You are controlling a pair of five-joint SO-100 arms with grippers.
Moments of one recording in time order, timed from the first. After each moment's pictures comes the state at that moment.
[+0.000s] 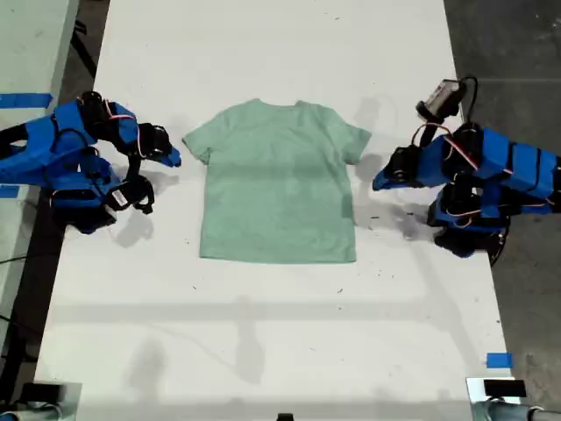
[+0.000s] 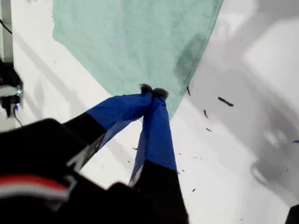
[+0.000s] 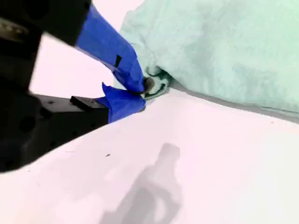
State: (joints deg) arm 0 -18.1 139.7 133.9 71.0 21.5; arm 1 19.9 151.9 133.4 80.4 -10.5
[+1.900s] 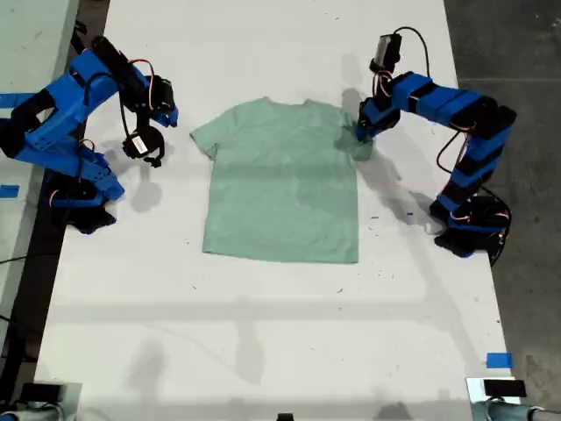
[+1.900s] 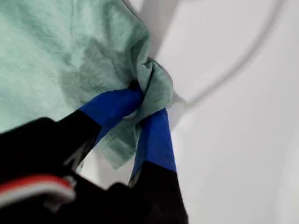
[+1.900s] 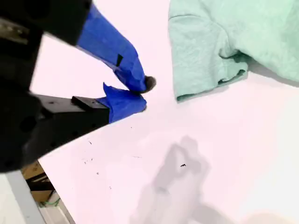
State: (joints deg) arm 0 -37.6 114.2 102.7 83.5 37.9; arm 1 62.0 74.8 99.6 58.9 -58.7
